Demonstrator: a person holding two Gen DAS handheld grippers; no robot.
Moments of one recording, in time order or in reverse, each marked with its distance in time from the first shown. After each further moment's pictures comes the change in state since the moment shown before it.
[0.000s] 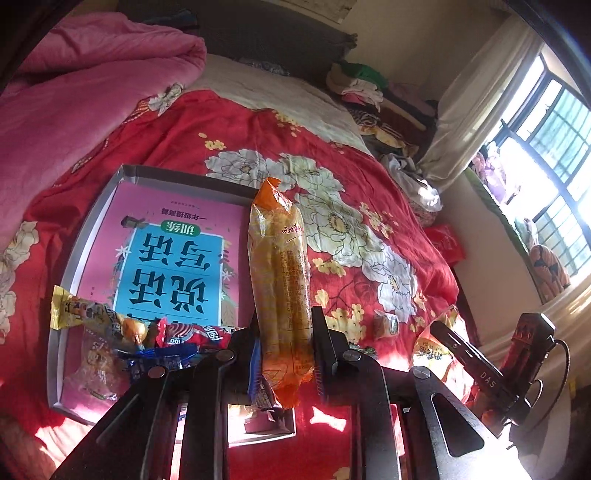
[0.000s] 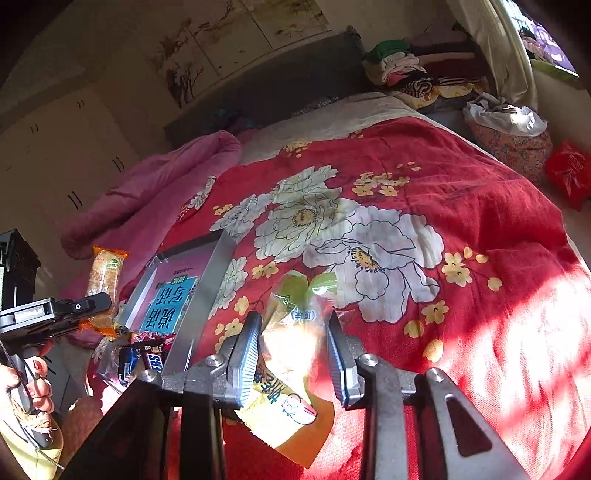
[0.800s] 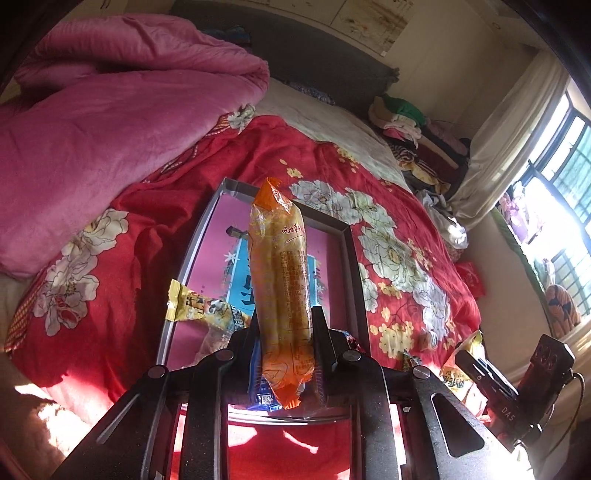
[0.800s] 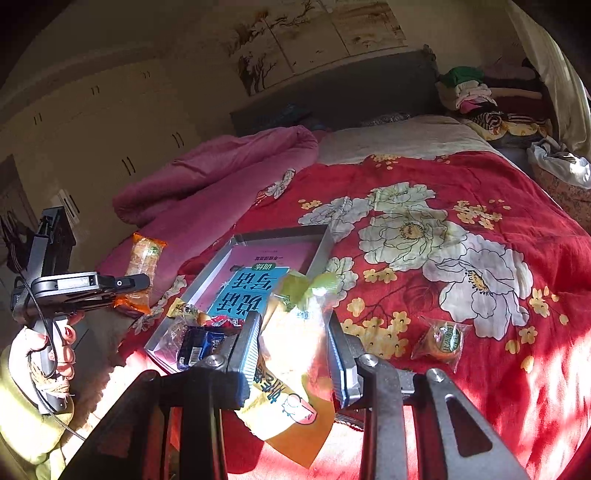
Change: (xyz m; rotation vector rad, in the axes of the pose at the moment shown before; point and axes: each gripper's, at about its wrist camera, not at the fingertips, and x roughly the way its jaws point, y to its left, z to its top) left arm -0.068 0.090 -0.012 -0.117 -0.105 0.092; right arm 0.010 0.100 -0.016 -0.191 0.017 0.152
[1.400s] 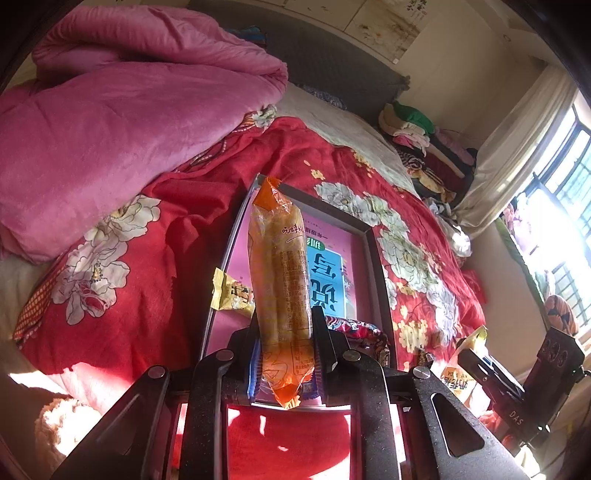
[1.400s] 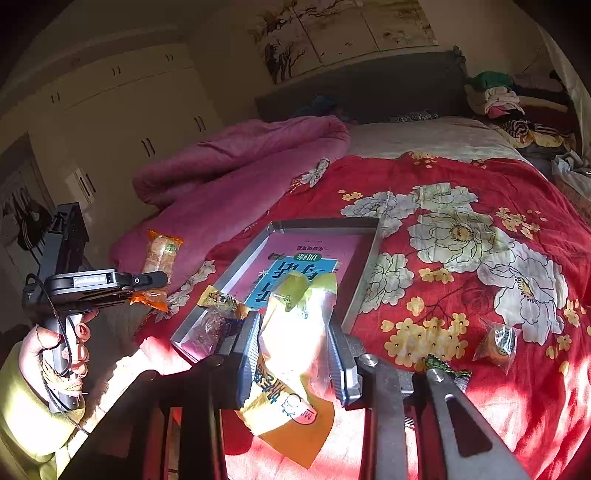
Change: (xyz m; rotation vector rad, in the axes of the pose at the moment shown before) left arm -0.008 0.038 -0.010 -0.035 -0.003 -0.001; right arm 0.024 0.055 0.001 -0.072 0.040 0.049
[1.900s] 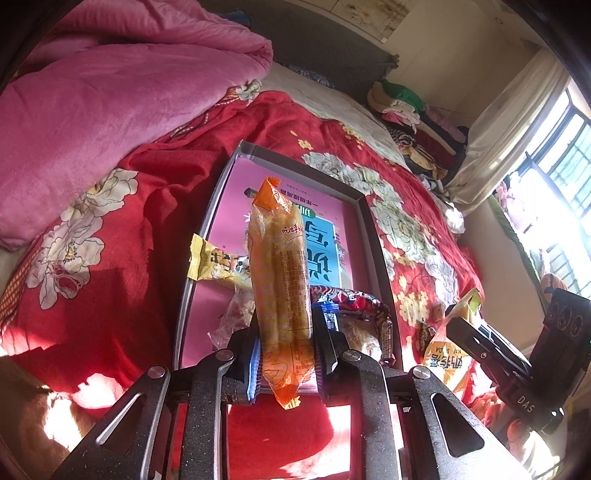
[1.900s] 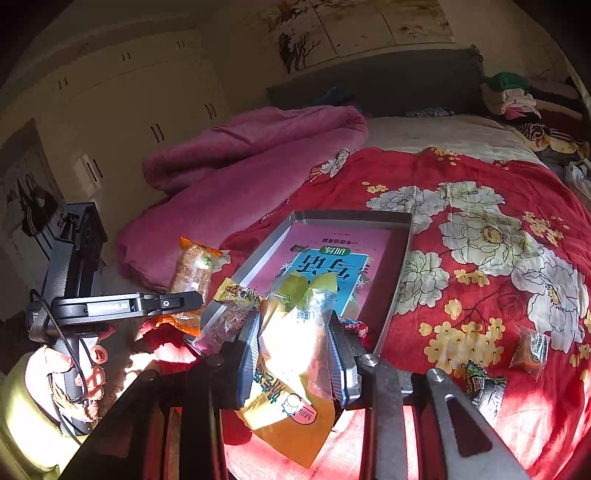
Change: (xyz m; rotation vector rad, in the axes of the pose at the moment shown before) left arm 0.026 -0.006 -0.020 0.043 0.078 -0.032; right arm 0.026 0.027 0.002 -0.032 0.038 0.019
